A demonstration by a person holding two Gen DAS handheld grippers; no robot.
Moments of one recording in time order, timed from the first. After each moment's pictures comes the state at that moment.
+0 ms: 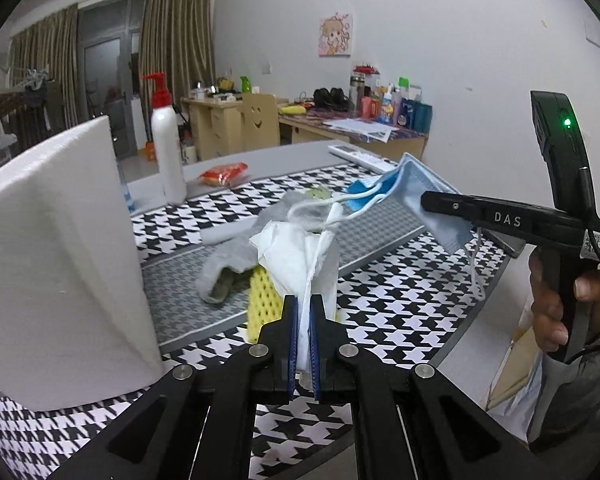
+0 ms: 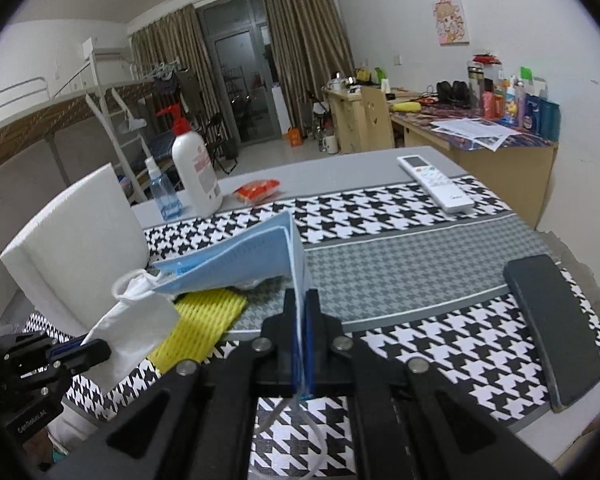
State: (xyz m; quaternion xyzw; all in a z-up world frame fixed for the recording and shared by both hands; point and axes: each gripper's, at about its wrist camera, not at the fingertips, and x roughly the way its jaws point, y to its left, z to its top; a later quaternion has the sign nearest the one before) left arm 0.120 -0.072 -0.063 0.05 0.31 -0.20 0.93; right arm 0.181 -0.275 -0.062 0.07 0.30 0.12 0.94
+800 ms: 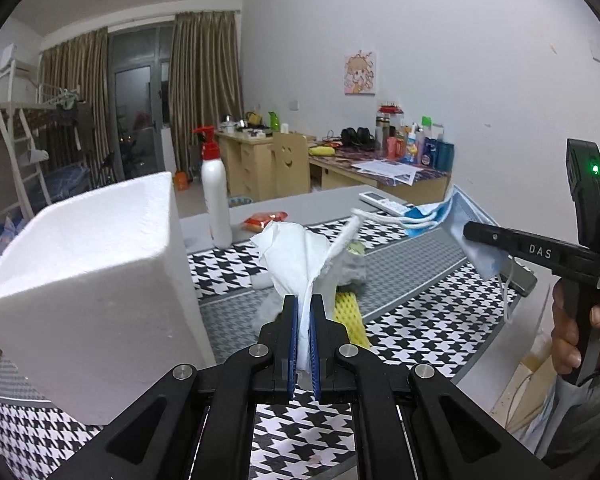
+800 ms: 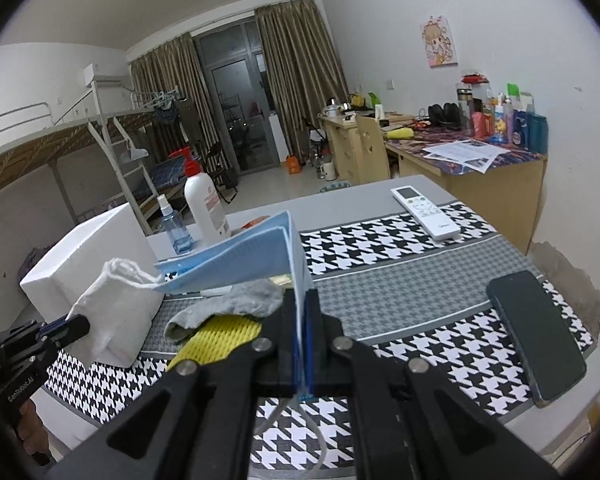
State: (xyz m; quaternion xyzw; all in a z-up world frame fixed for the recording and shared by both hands) left arm 0.104 -0.048 -0.026 0.04 0.24 -0.15 0.96; right arm 0.160 -0.280 -0.036 0.09 0.25 0.11 0.96
